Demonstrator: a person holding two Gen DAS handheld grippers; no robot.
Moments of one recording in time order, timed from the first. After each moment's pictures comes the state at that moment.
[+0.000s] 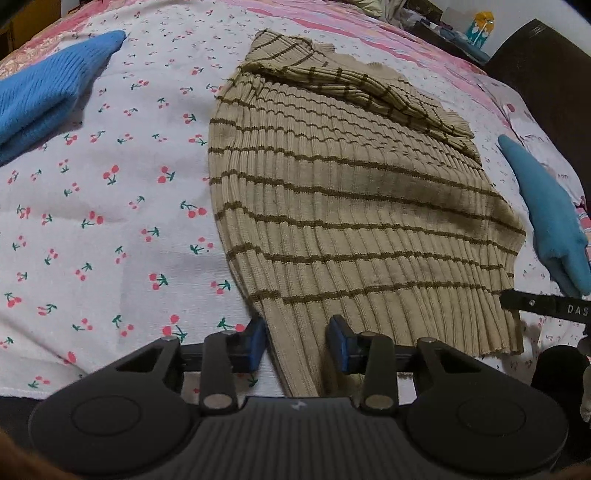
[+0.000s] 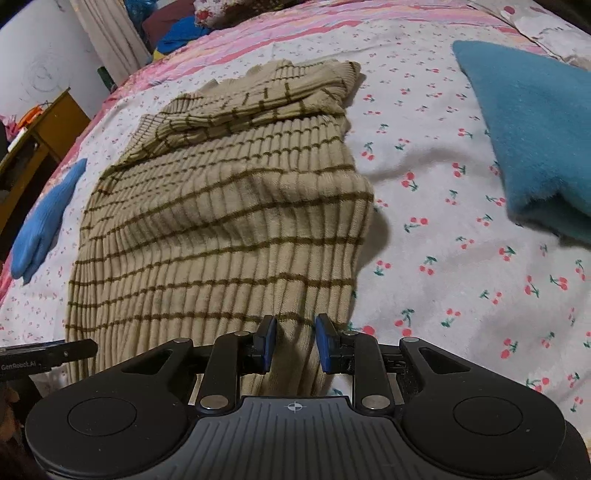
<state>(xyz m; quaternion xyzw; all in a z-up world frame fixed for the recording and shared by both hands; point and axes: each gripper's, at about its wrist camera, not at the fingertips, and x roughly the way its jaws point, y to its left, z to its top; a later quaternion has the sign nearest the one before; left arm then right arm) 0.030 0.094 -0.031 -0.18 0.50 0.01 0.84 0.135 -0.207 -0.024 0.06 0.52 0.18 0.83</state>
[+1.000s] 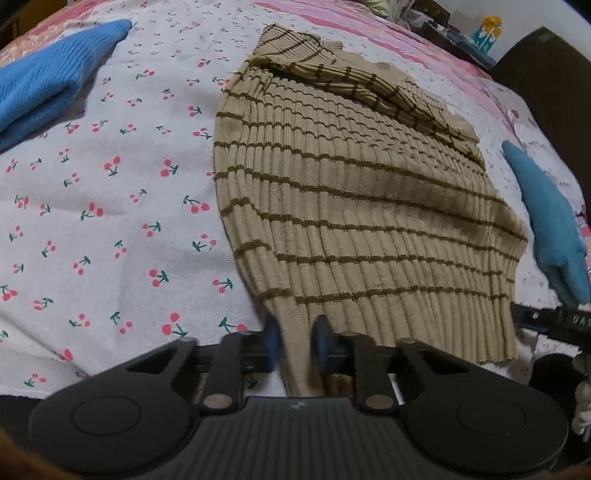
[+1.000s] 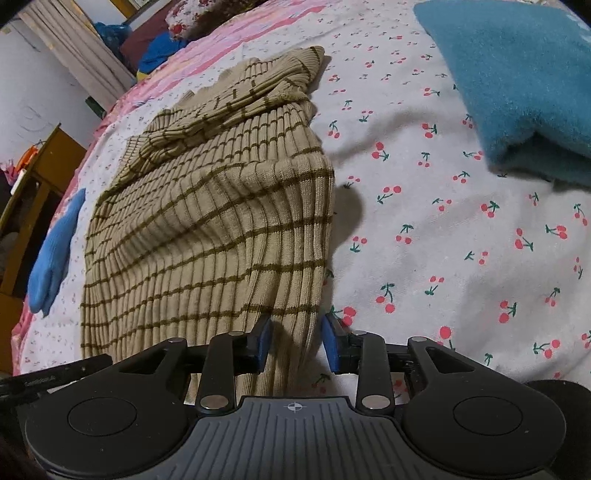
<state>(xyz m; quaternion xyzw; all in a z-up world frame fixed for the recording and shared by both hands) 0.031 0.100 -0.032 -0.20 0.51 0.02 0.84 0.135 -0.236 -0.038 0.15 0.53 0.18 0.81</state>
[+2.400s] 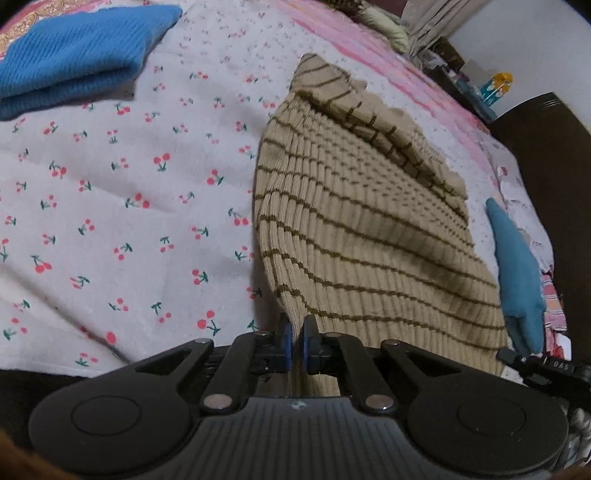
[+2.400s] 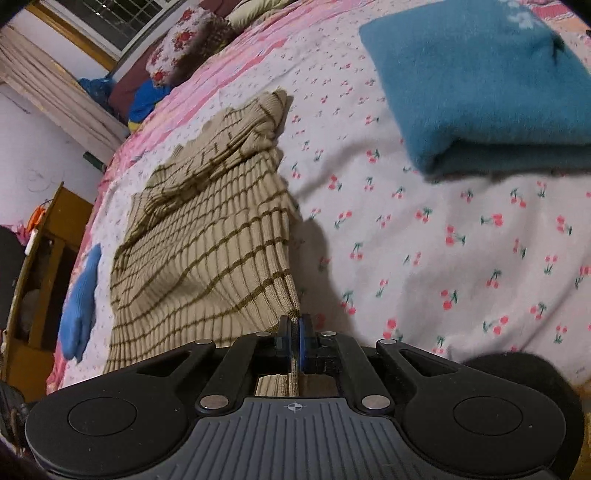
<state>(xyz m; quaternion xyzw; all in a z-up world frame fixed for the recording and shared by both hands) 0.010 0.144 -0.018 -0.30 0.48 0.01 0.82 0.121 -0.288 -0.012 0.23 0.51 0.15 0.81</state>
